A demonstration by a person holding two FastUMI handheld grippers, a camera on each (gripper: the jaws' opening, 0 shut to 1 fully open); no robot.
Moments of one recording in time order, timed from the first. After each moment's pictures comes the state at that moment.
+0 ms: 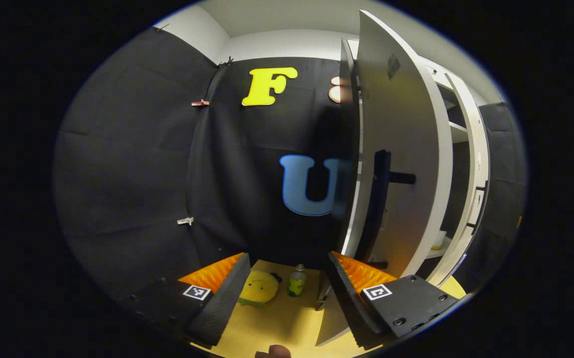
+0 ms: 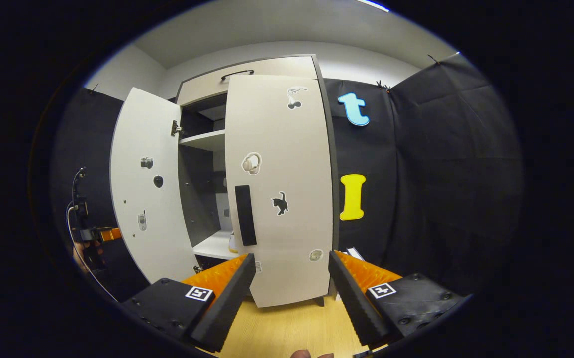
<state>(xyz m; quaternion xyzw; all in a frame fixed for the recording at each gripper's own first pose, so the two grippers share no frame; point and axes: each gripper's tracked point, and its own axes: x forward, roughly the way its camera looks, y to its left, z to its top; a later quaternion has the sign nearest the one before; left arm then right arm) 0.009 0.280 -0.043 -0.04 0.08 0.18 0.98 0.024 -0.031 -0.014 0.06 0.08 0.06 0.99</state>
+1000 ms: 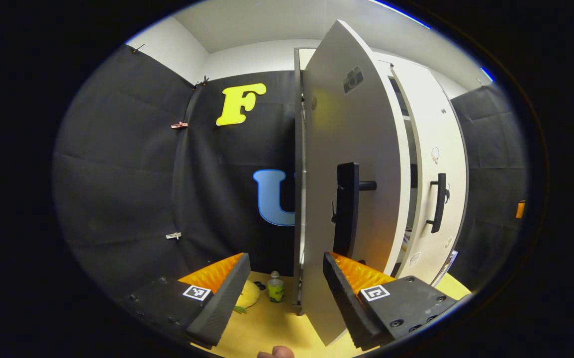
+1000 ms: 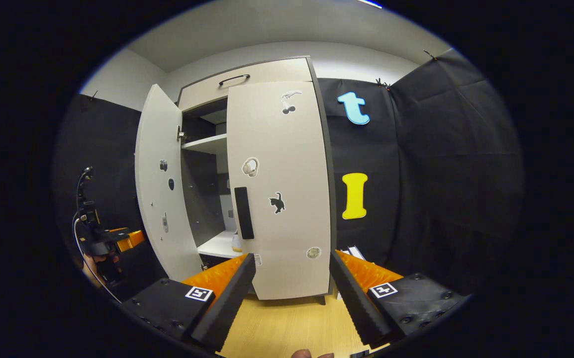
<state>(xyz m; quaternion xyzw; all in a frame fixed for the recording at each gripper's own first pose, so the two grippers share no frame) 0.028 0.166 -0.030 0.00 0.05 0.15 0.99 0.012 -0.046 -0.010 0.07 0.07 0.08 0.99</state>
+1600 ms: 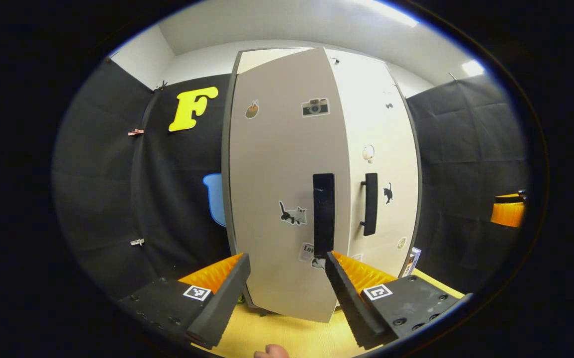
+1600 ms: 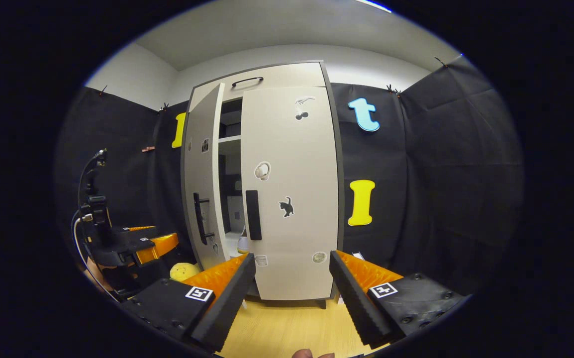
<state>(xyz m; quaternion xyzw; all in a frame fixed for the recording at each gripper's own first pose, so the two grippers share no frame) 0.046 0.049 -0.021 0.03 0.05 0.05 1.00 0.011 -0.031 -0.002 0.05 0.06 0.10 0.99</state>
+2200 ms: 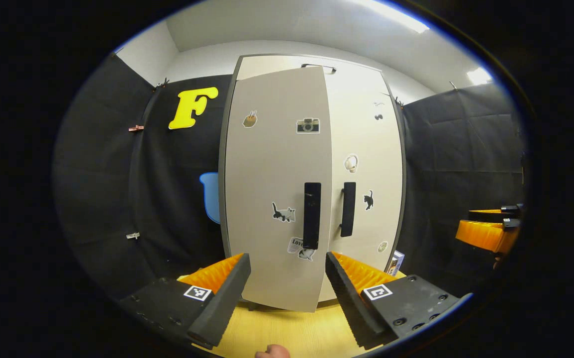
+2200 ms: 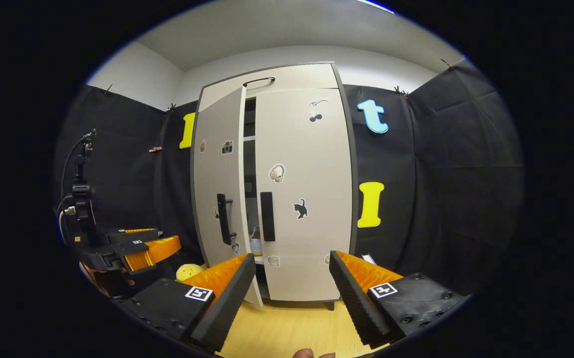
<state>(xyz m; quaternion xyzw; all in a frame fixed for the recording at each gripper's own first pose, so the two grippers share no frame) 0.013 0.029 -0.001 0.00 0.05 0.04 1.00 0.007 0.000 0.002 0.05 0.05 0.12 0.99</state>
